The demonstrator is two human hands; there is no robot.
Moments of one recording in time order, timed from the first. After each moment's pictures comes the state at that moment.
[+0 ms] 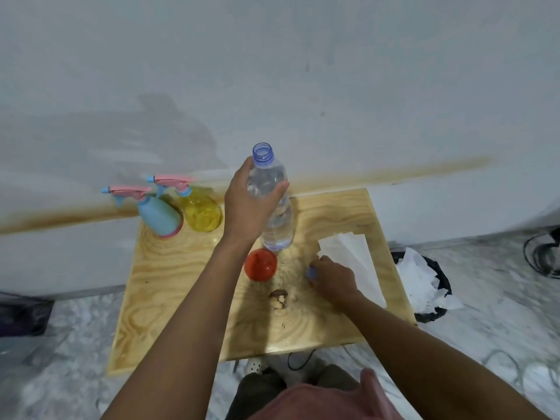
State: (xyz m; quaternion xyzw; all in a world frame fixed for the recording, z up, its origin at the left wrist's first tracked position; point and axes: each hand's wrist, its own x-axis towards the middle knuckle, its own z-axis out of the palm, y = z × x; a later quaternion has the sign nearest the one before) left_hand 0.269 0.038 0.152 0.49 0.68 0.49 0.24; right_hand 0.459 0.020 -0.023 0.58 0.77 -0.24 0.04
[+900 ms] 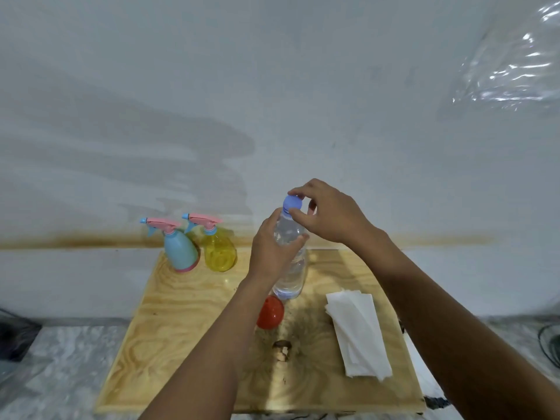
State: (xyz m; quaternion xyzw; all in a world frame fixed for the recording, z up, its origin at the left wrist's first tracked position) left_hand 0.268 0.042 0.144 0.48 0.68 0.49 0.27; right_hand 0.400 0.106 0.238 0.41 0.87 -0.17 -0.21
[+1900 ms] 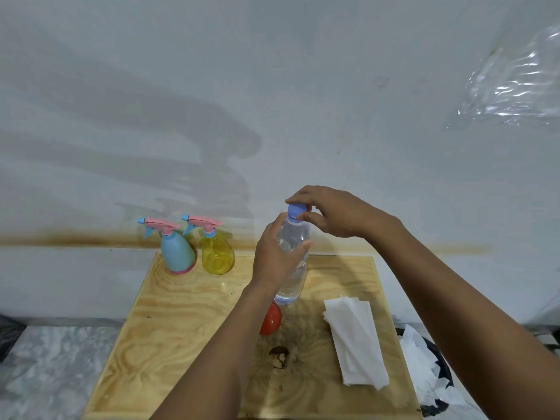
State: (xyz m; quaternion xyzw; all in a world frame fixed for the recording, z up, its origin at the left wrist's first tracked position) left_hand 0.268 0.044 0.141 0.48 0.67 0.50 0.26; right_hand 0.399 0.127 0.261 0.32 0.94 -0.14 -0.04
